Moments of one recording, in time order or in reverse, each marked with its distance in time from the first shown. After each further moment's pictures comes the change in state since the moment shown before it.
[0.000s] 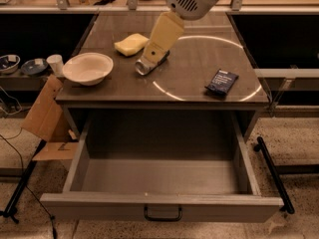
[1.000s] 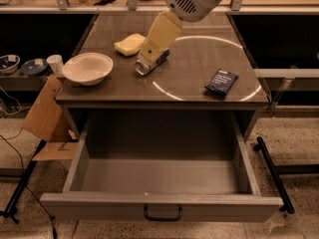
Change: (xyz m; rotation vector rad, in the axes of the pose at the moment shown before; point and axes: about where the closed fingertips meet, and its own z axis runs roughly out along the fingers) arm -0.005 0.001 -0.002 0.044 -0.037 0.070
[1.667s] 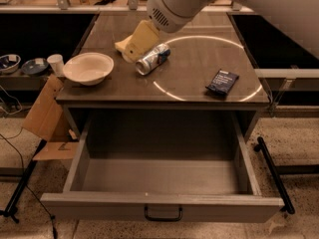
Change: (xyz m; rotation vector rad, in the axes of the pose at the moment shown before) arm -0.012 -0.019 0.055 0.095 -0.038 0.132
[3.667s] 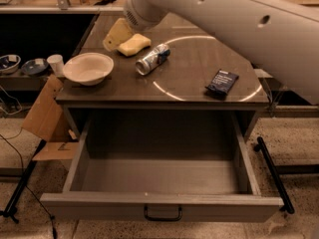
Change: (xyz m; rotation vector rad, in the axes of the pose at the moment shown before) arm -0.048 -0.021 0.105 0.039 -0.062 0.126
